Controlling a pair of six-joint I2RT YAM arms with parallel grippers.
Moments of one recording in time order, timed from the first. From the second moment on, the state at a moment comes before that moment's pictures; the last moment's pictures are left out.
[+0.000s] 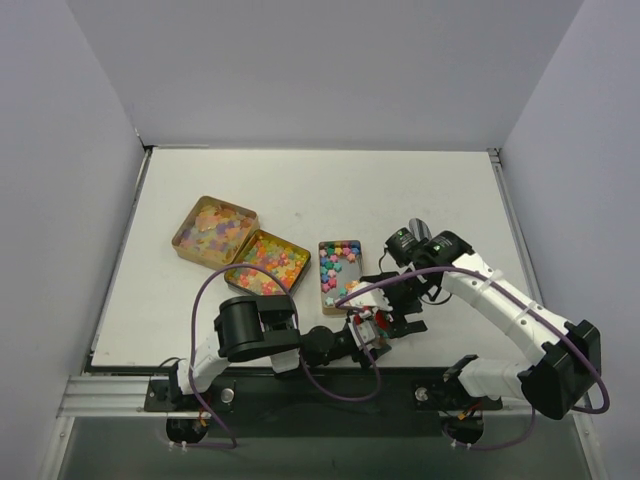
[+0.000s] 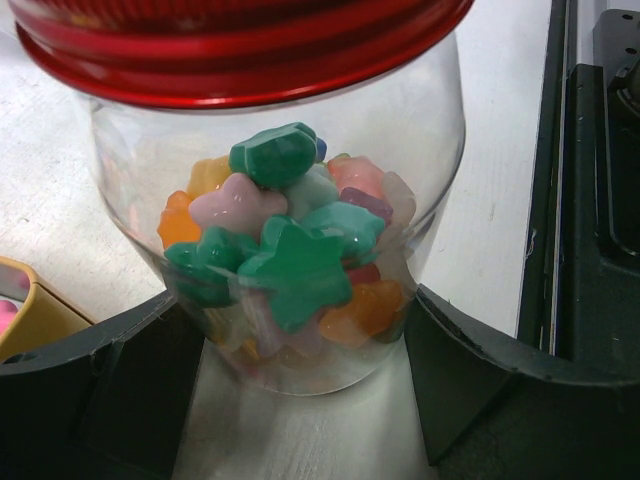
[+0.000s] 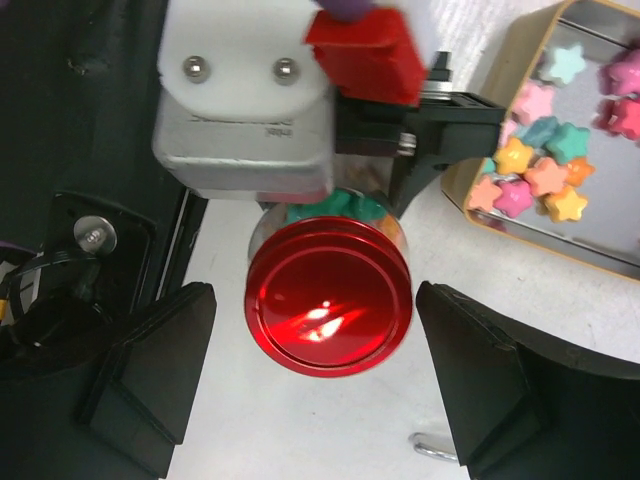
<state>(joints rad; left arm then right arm) -1.32 2.19 0.60 1.51 -0.11 0.01 0.64 1.25 1.04 -1.25 -0.47 -1.31</state>
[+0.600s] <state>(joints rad) -1.31 2.19 0.60 1.51 -0.09 0.00 0.65 1.25 1.00 -1.21 -0.44 -1.31</state>
